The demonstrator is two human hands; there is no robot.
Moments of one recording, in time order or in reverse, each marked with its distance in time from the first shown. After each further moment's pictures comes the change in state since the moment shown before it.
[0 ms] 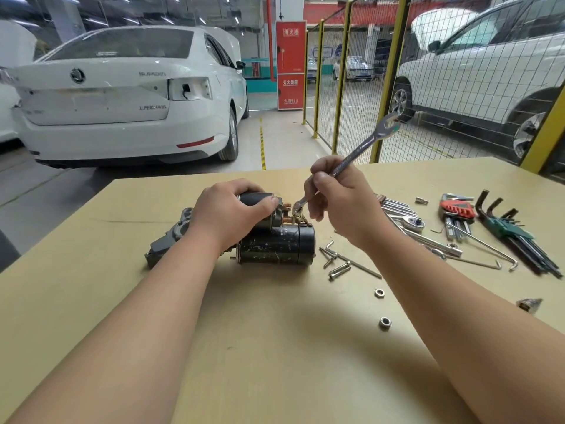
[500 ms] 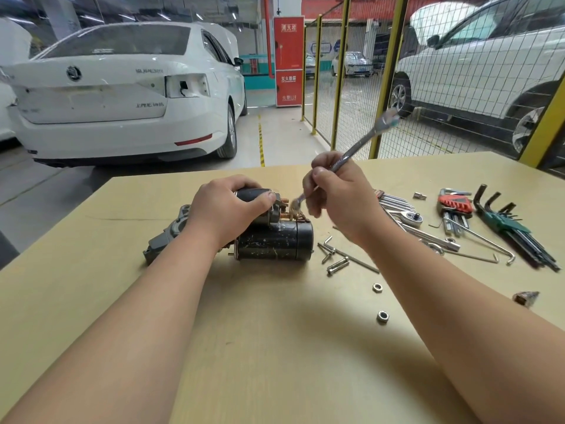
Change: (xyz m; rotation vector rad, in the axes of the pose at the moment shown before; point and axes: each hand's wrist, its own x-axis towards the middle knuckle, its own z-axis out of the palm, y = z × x) left_hand 0.000 0.000 0.000 0.011 -0.006 0.014; right_hand -0.002 0.001 0.001 0.071 -0.016 0.045
